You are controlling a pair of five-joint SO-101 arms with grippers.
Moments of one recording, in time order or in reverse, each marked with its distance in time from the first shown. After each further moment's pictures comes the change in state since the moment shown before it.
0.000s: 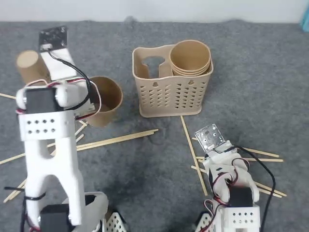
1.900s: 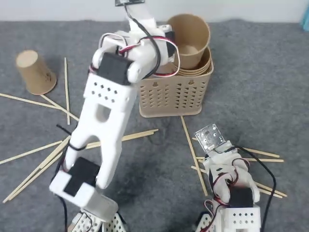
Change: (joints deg) left arm 29.5 29.8 -35.8 -21.4 15.5; right arm 0.0 0.0 0.0 0.0 0.0
